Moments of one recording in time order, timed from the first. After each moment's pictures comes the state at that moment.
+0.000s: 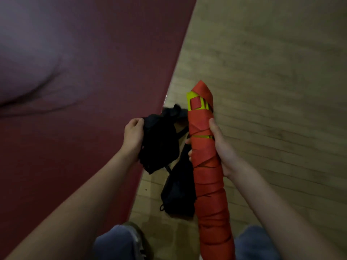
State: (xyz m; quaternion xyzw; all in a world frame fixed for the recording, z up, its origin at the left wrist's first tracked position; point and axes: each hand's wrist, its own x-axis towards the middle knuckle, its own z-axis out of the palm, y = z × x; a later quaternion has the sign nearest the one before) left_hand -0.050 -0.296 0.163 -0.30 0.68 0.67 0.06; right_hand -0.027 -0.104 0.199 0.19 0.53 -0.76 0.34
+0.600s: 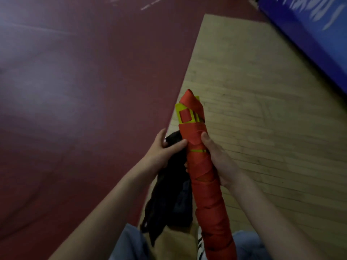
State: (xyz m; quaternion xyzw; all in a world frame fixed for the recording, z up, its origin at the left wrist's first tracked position) left_hand 0.083 -0.258 0.380 -0.13 0.65 0.73 0.17; right_hand 0.089 -0.106 0.389 0.01 0.62 -0.75 0.22
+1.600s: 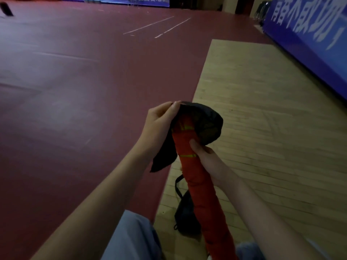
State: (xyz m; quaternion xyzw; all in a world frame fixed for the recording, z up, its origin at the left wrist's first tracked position) left_hand 0.133 -0.284 0.499 0.08 0.68 0.72 -0.11; right_hand 0.139 -0.146 0.437 0.03 0.65 -0.72 0.25
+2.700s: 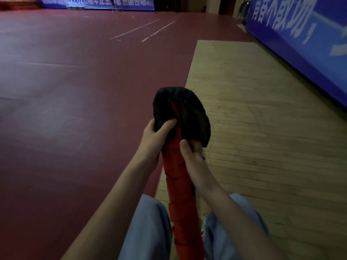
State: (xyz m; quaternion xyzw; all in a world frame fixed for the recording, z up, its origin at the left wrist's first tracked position) left_hand 0.181 -0.250 0.484 -0.06 0.63 0.77 -0.02; right_hand 0.227 -0.144 0.460 -0.05 0.68 -0.73 0.07
